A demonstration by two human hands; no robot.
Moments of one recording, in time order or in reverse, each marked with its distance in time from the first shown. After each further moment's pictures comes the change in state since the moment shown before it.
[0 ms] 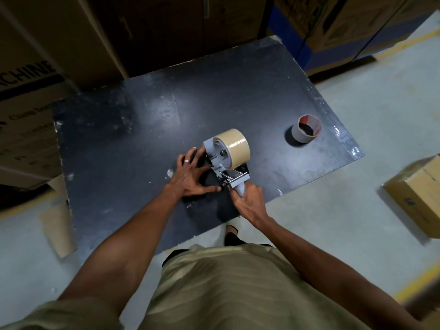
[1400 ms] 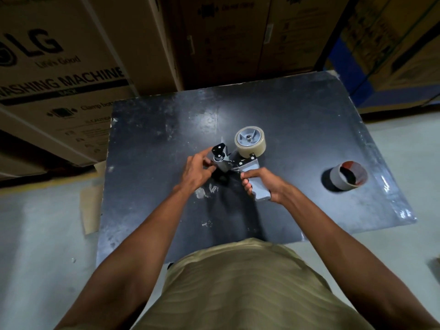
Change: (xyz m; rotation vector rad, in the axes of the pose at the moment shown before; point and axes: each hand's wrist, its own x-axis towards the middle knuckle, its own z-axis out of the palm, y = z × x) left_hand 0.019 -0.035 -0.051 -0.711 0.354 -0.563; right_hand 0.137 -0.069 -0.026 0.780 -0.913 0.439
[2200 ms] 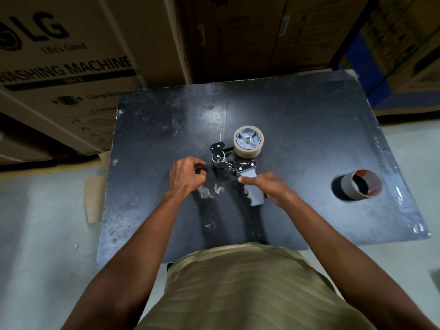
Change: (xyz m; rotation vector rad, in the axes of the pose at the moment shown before) left_hand -0.020 -0.017 -0.025 0.217 0.142 -0.141; right_hand 0.032 0.009 0.000 -0.375 0.271 -0.098
